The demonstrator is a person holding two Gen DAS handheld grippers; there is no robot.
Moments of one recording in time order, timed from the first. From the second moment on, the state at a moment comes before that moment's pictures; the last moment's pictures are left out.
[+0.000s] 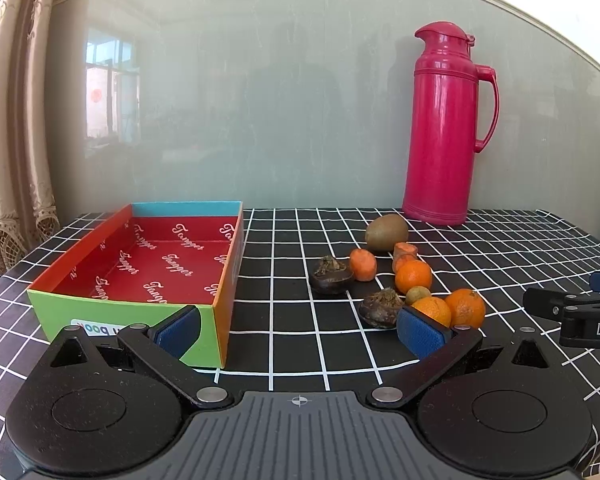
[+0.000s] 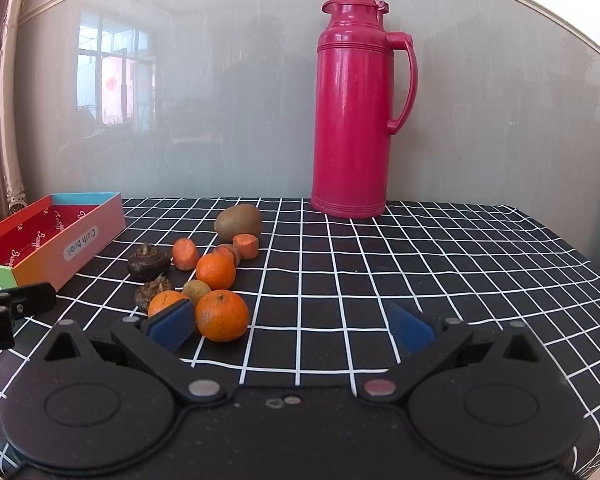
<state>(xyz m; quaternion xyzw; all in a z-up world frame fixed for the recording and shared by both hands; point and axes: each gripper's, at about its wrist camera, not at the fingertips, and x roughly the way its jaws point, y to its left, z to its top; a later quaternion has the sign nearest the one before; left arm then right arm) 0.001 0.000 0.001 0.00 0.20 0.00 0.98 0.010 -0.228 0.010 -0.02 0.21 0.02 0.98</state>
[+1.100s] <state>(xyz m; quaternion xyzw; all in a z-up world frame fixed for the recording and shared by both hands) 0.000 0.001 0.001 0.00 0.20 0.00 0.98 0.011 -0.227 0.009 -0.02 0.22 0.02 0.98</state>
